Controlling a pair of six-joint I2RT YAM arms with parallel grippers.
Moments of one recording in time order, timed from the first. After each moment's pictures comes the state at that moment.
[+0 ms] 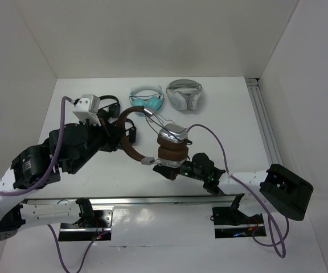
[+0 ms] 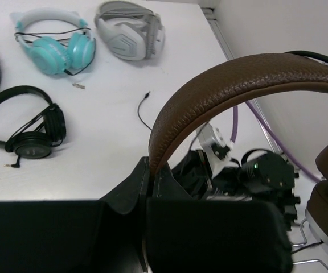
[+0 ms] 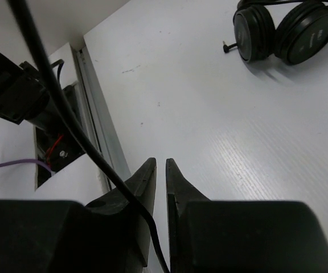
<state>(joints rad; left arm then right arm) -1.08 0.91 1.47 -0.86 -0.56 -0.60 0.94 1.28 0.32 0.86 -0.24 0.39</state>
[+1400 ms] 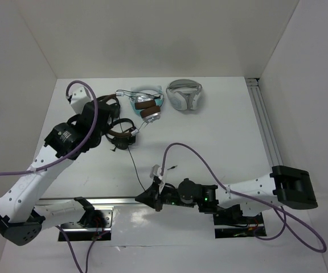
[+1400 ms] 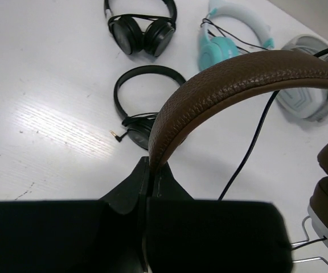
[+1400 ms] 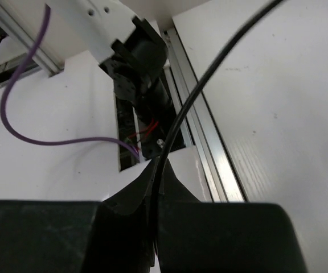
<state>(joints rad) -0.61 1.11 1.42 -1.04 -0.70 -0.90 1.47 1.25 0.44 0.73 0.09 0.34</state>
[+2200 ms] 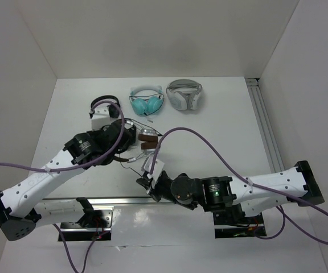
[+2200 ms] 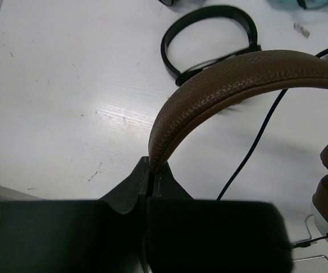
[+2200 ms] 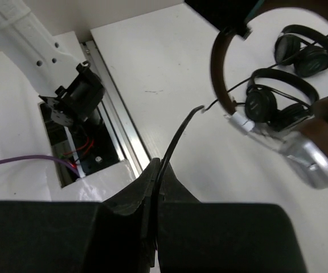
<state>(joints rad) -0.80 1.11 1.25 -1.19 -0.85 -0.87 1.62 1.15 0.97 -0.02 0.50 0.10</state>
